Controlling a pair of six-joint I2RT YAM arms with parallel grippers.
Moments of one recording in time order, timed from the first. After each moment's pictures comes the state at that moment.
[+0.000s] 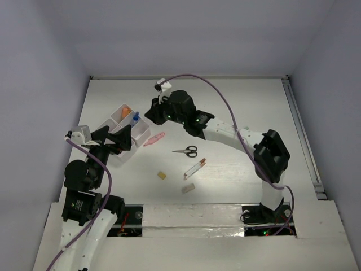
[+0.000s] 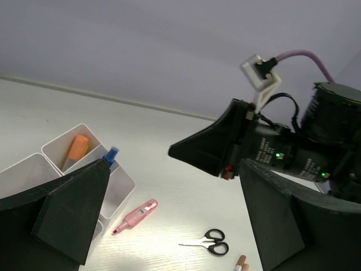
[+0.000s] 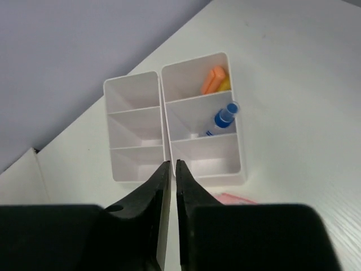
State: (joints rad) left arm -0.25 0.29 0.68 -0.23 -0.08 -0.40; right arm 0.89 1.95 1.64 0.10 -0.17 0.32
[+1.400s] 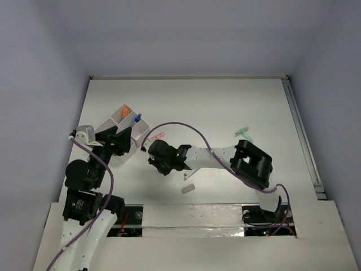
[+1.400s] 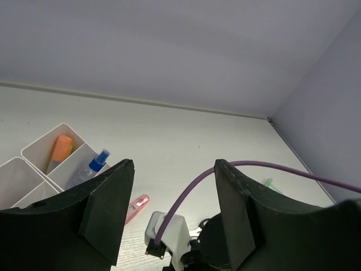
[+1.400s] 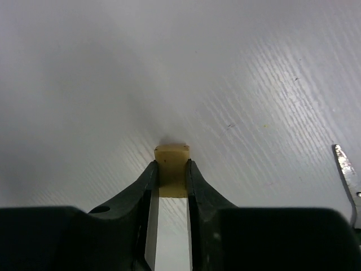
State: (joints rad) left arm -0.25 0.29 0.67 -0.22 0.01 -0.39; right arm 1.16 2.02 1.40 -0.31 0.08 0.15
